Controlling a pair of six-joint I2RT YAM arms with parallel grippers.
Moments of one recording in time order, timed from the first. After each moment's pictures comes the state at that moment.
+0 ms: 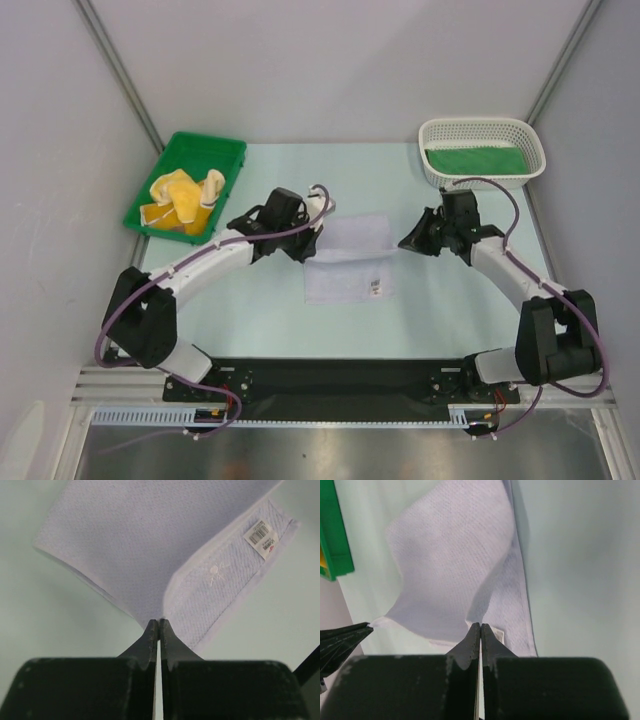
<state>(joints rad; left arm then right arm) -0.59 1.53 1.13 -0.42 0.23 0.12 0.20 1.41 0.92 -0.30 -0.33 0.67</state>
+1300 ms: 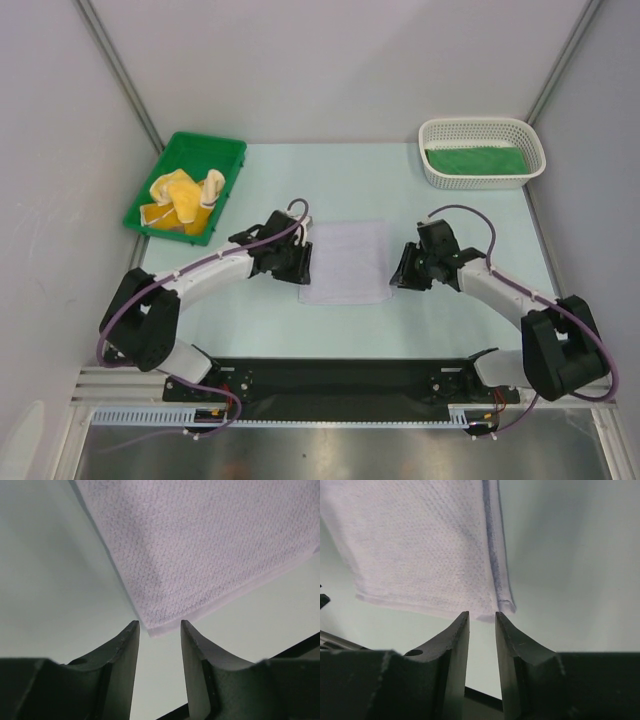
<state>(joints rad) -0.63 1.49 0.95 -0.49 0.11 -0.32 0.39 1.29 0.70 -0.37 -0.20 0.67</state>
